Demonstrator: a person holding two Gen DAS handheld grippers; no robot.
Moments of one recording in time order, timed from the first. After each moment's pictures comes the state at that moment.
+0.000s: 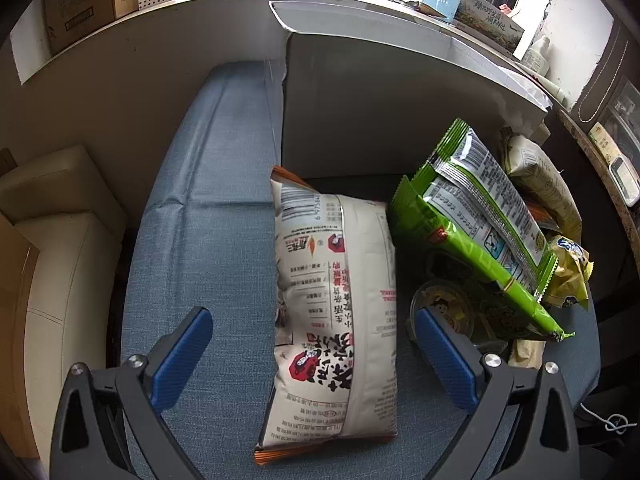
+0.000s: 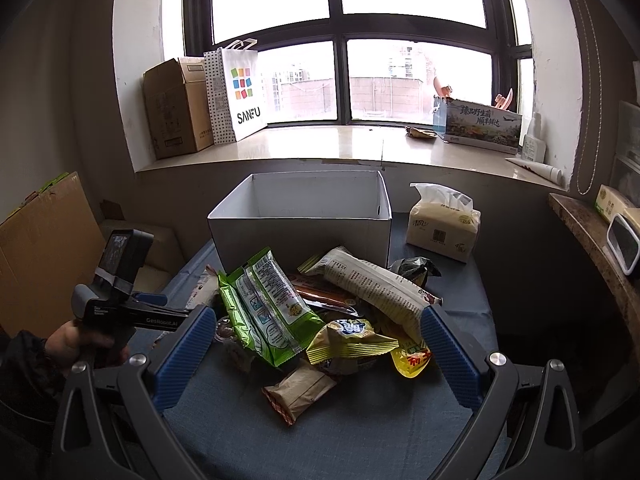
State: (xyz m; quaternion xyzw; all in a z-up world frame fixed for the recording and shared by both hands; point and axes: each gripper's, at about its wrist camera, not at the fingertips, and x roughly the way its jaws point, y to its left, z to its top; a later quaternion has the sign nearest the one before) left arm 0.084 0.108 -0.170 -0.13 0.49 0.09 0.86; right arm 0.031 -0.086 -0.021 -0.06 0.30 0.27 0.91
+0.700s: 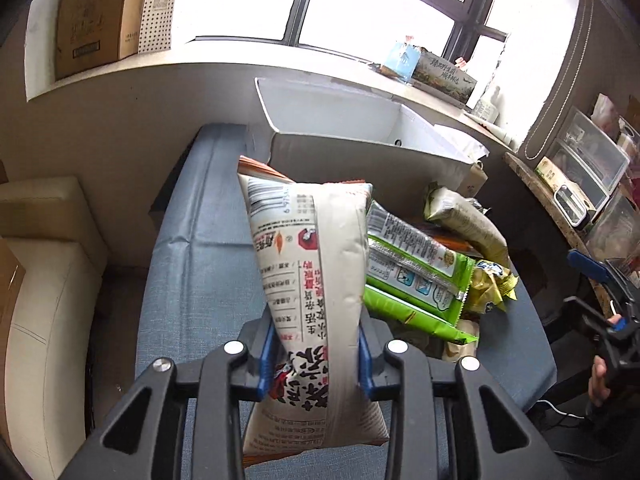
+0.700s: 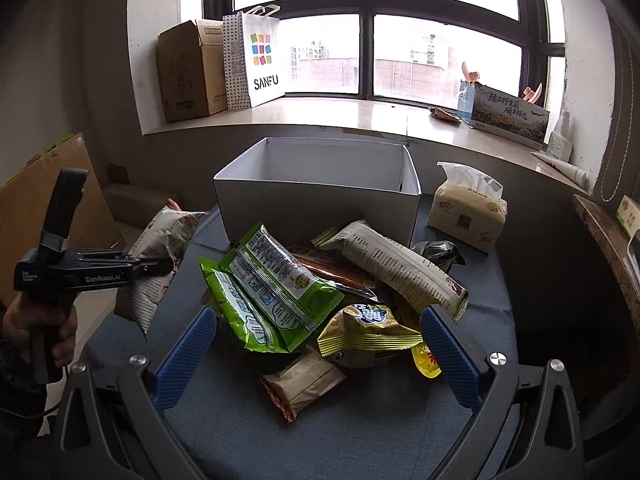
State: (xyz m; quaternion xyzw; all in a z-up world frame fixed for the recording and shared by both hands) left arm 0.007 0.105 -0.110 -0.15 0.39 0.03 0.91; right arm 0.056 -0.044 -0.060 -0.13 0.33 0.29 0.89
